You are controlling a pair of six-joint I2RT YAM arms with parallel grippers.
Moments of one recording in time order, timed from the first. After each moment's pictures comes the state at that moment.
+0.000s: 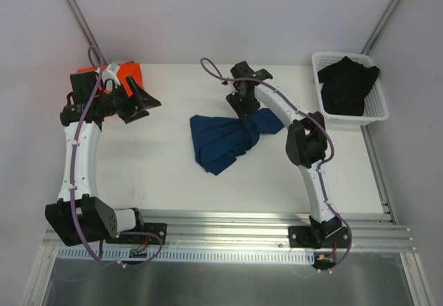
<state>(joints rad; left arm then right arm) 0.21 1.26 1.30 -0.75 0.78 -0.47 0.55 2.30 2.17 -1.06 0.02 -0.15</state>
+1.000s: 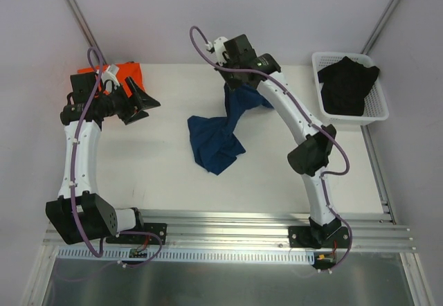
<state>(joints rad) 0.22 1.28 1.29 -0.75 0.78 -0.49 0.63 2.21 2.41 -1.02 0.09 -0.21</state>
